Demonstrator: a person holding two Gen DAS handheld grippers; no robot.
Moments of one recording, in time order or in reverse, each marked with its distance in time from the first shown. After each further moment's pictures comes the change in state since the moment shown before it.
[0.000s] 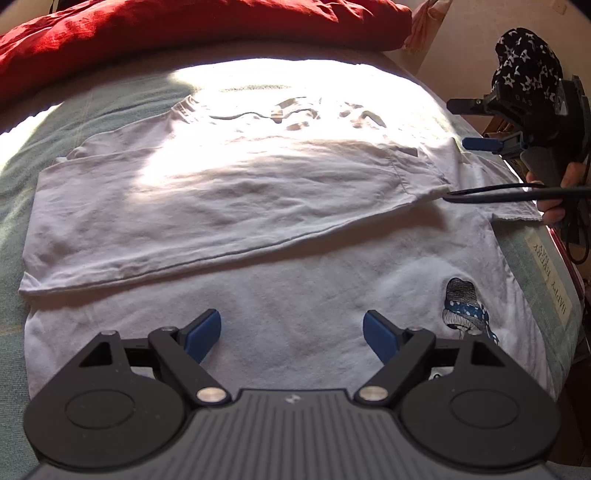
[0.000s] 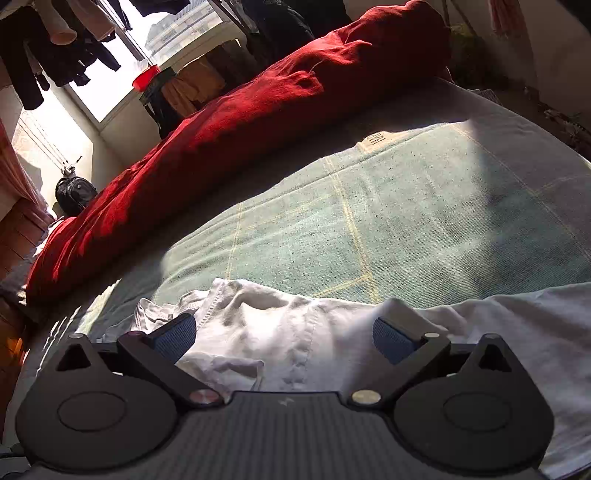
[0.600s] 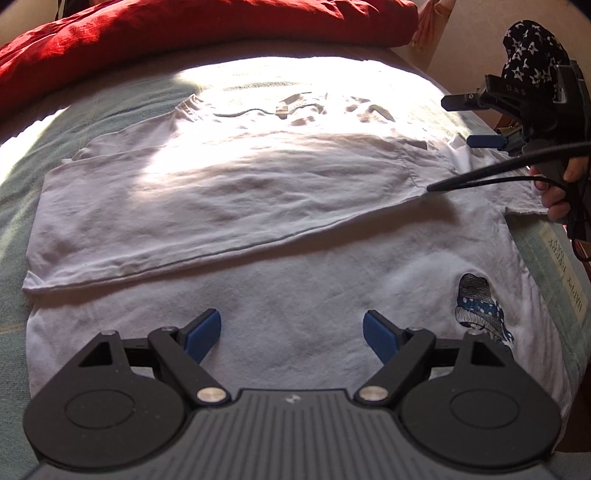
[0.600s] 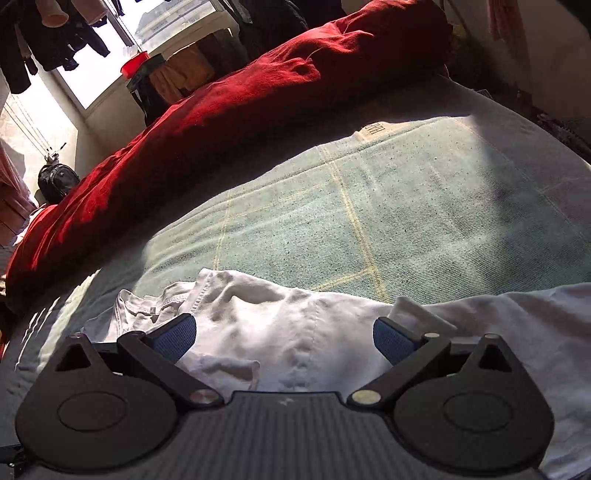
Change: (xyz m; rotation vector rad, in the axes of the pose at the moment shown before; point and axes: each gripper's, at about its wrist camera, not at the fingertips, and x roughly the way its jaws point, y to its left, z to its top) left arm 0.010 -0.007 -0.004 0.015 0.001 0.043; right arm 0.009 0.004 -0.009 0.012 0.002 -0.056
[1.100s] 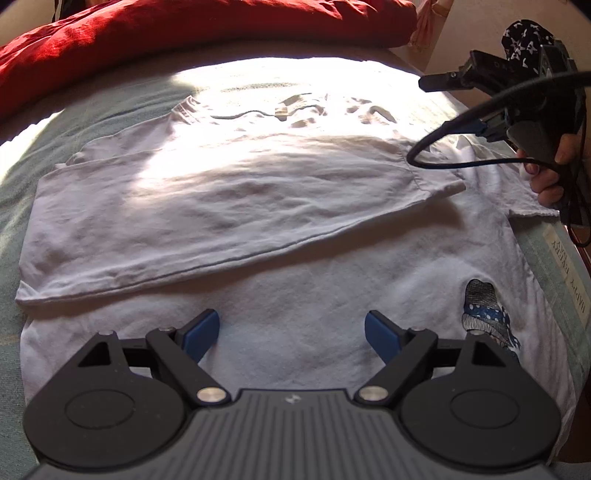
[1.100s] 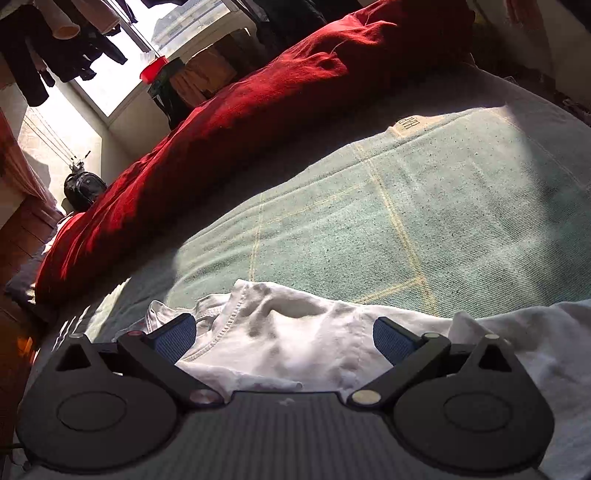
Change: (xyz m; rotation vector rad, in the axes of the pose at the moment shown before) left arm 0.006 0.003 0.004 0.001 -0.015 -0.006; right arm 0.026 0.018 0.015 -0.027 0.053 0.136
